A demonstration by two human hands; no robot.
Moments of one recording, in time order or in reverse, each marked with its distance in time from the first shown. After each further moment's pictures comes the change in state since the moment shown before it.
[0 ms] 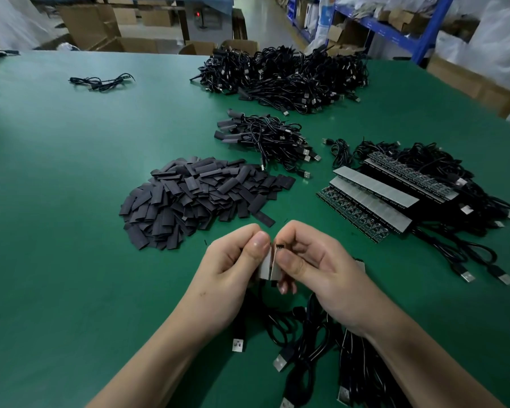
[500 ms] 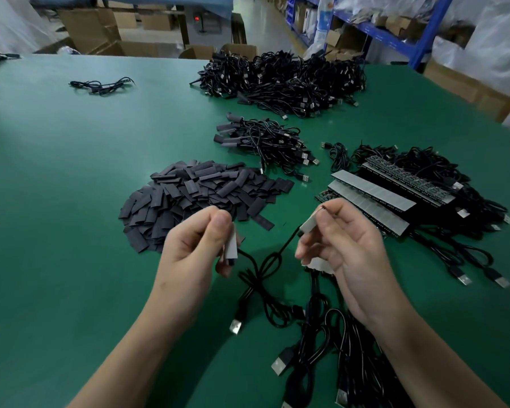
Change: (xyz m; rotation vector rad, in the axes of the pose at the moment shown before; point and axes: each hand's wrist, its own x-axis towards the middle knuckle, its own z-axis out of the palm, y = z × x) left_hand 0.006 0.001 -0.028 0.005 0.200 0.172; right_hand 0.002 -0.011 -0.014 0.212 0.388 -0.098
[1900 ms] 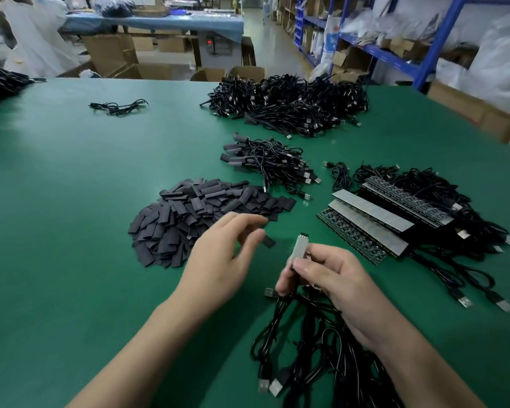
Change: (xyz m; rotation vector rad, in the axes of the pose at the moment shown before) left_hand 0.033 -0.007 0.014 0.758 -0.066 0.068; right_hand -0.004 -0.002 -0.004 -0.095 -0.258 0.147
